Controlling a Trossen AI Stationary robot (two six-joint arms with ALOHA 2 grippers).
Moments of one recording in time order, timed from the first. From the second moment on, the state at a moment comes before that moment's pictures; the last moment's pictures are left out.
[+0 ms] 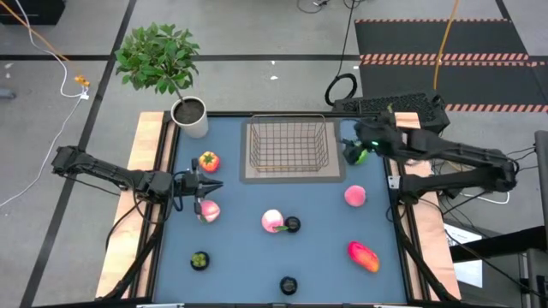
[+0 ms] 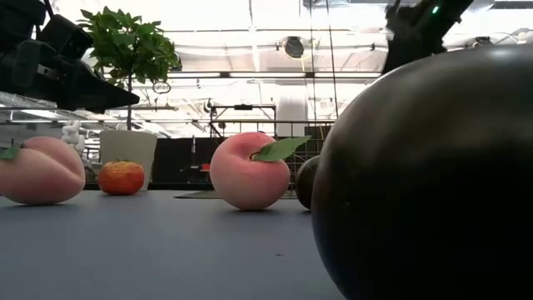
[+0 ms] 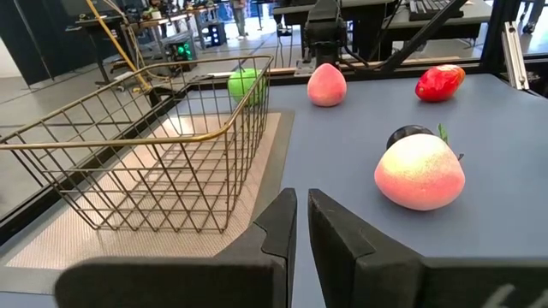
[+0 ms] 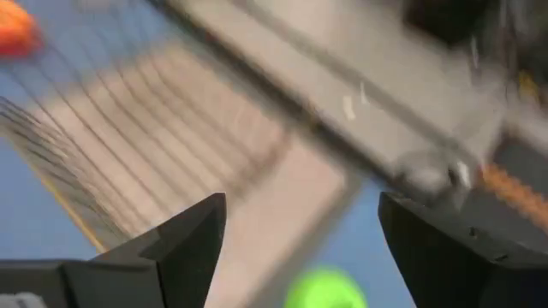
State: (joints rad) left arm -0.24 0.46 0.01 0.29 -0.36 0.05; right arm -0.27 0.95 0.94 -0.87 0.49 0.35
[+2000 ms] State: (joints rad) left arm -0.24 0.46 0.01 0.29 -0.36 0.05; right arm -0.74 1.11 0.51 -0.61 0.05 0.38
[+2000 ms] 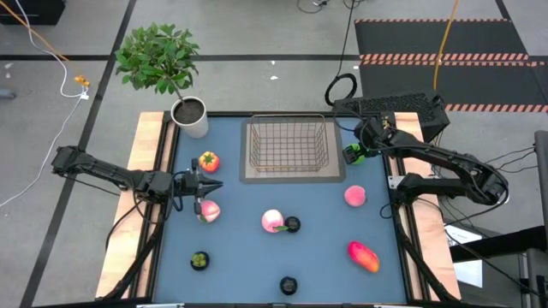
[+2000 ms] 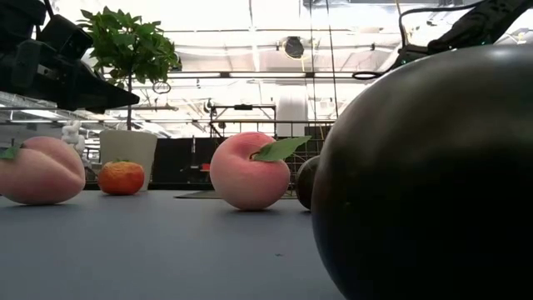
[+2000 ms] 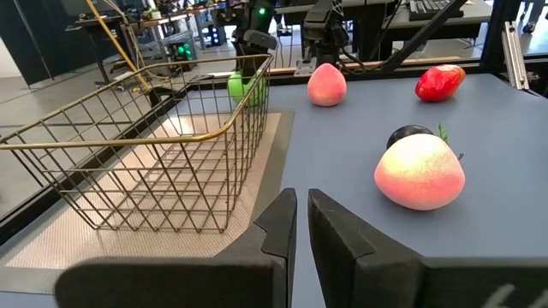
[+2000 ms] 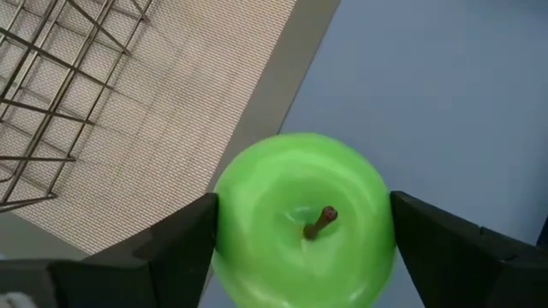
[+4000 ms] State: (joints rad) left arm -0.24 0.46 0.01 0.29 -0.36 0.05; right arm -0.61 0.99 0.95 -0.37 0.05 0.25
